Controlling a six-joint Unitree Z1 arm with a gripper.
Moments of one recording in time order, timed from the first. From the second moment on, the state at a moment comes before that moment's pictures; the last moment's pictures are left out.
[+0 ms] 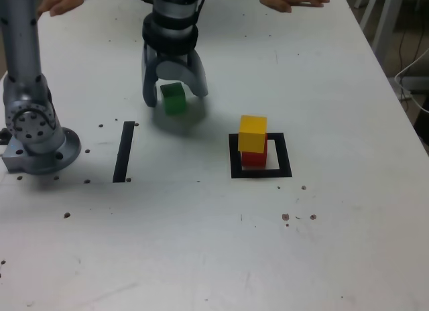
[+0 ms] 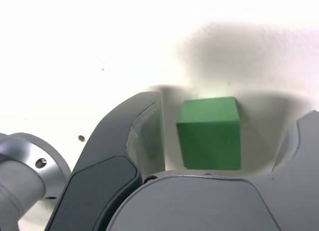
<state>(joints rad) 0.37 1.80 -1.01 0.98 0.20 0.22</state>
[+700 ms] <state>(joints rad) 0.37 1.81 -1.00 0.94 0.18 0.22</state>
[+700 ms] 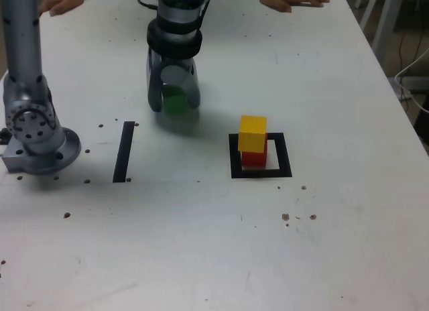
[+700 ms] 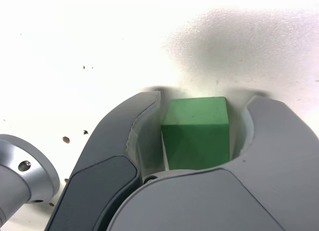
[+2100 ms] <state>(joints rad) 0.03 1.76 -1.48 1.37 0.11 0.16</state>
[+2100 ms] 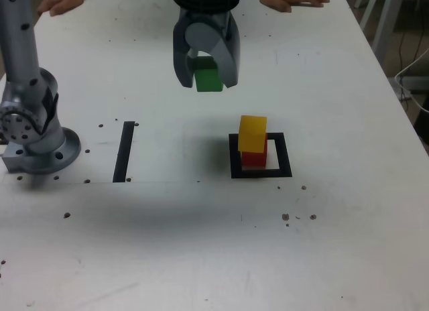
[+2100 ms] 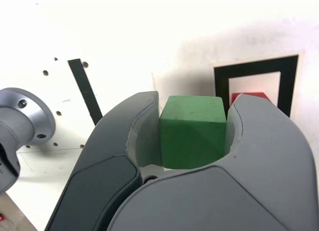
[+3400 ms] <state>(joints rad) -0.19 1.92 -1.65 1.39 0.09 0.00</state>
